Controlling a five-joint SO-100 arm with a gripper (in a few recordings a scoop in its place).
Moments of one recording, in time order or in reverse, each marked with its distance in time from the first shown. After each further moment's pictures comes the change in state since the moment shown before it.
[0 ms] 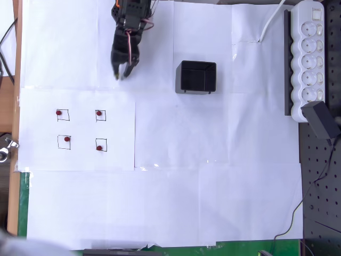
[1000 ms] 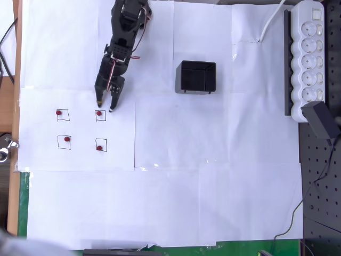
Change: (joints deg) arm 4.9 54.1 31.3 -26.5 -20.9
